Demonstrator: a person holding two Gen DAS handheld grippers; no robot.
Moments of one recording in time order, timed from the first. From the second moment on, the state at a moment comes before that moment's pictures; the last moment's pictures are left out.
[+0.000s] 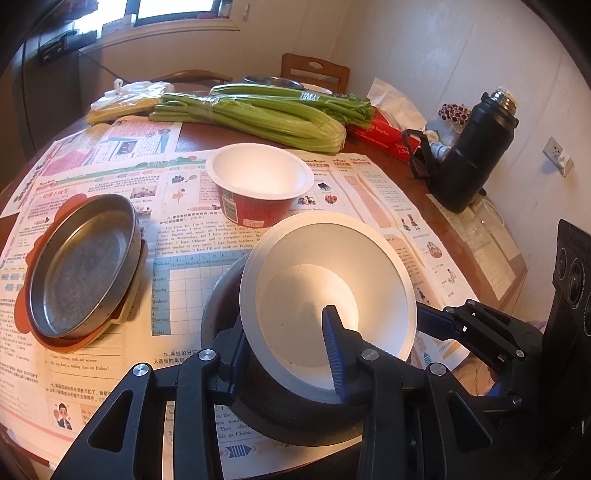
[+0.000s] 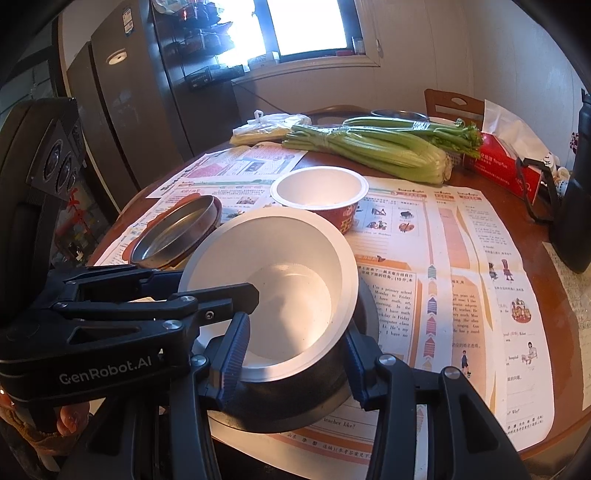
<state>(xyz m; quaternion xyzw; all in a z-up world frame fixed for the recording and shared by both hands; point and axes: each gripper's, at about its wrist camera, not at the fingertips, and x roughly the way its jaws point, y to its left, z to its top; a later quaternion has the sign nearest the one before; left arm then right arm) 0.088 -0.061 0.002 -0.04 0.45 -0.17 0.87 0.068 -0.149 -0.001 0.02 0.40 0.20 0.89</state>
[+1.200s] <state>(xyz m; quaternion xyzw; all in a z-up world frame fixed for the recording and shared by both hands) 0.094 -0.061 -0.009 -0.03 0.47 -0.16 0.87 0.067 -0.148 -0.011 0.01 0.41 0.18 0.89</state>
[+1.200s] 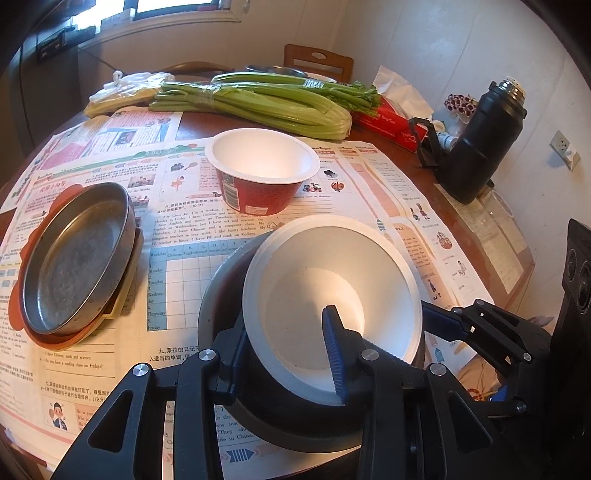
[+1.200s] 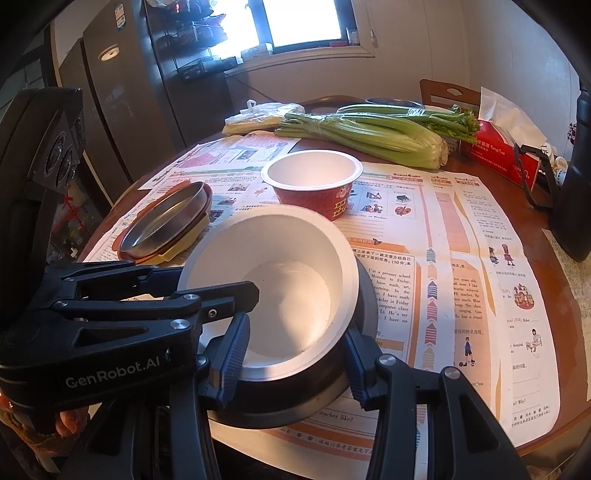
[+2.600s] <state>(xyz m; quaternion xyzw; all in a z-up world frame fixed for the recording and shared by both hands) 0.233 -0.045 0.021 -0.08 0.47 -0.11 0.87 0.202 -0.168 0.006 0.05 0.43 0.17 0.89</state>
